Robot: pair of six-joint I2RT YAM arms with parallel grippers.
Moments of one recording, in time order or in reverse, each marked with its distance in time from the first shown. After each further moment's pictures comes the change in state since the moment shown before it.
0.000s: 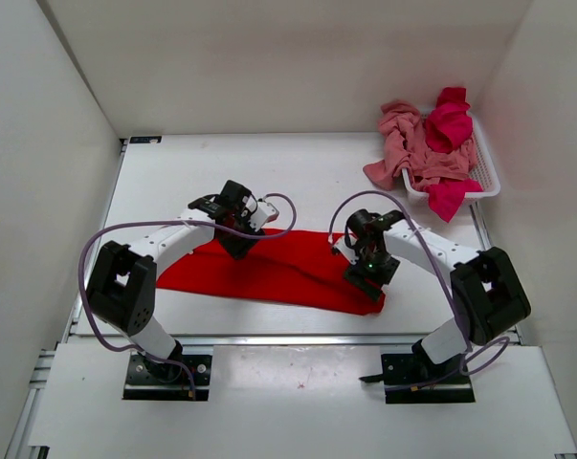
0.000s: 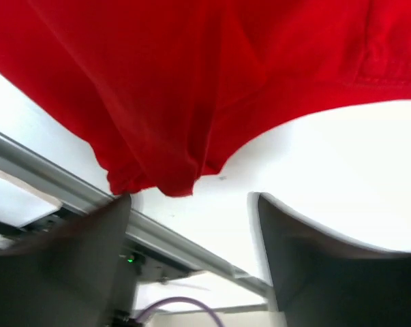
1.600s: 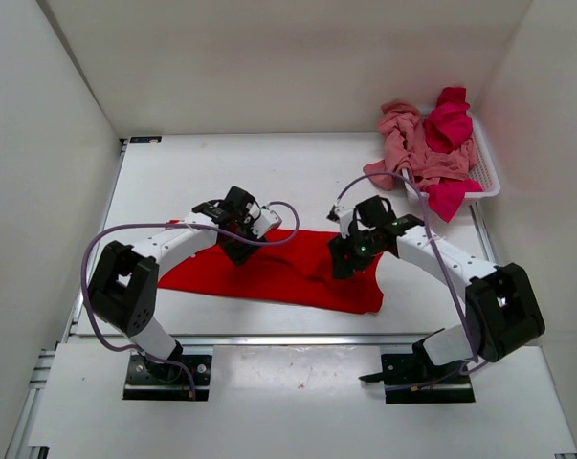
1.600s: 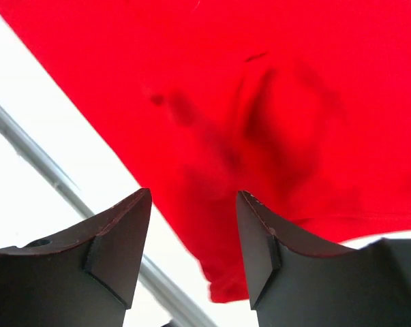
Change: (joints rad) left arm -0.029 0.000 -0.034 0.001 -0.008 0.010; right arm -0.088 -0.113 -0.037 0.409 -0.391 0.322
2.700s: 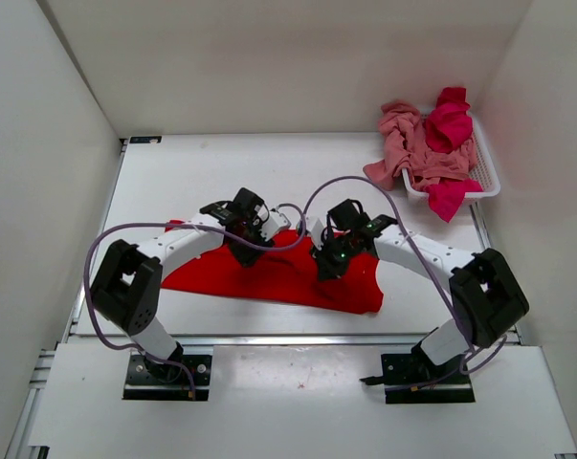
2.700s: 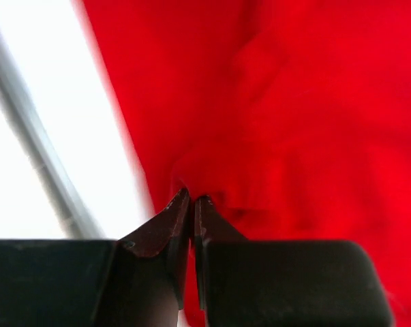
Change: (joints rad) left arm -0.056 0.016 0.020 0.004 0.027 -0.002; right arm 0.204 0.100 0.038 0.038 -0.074 -0.232
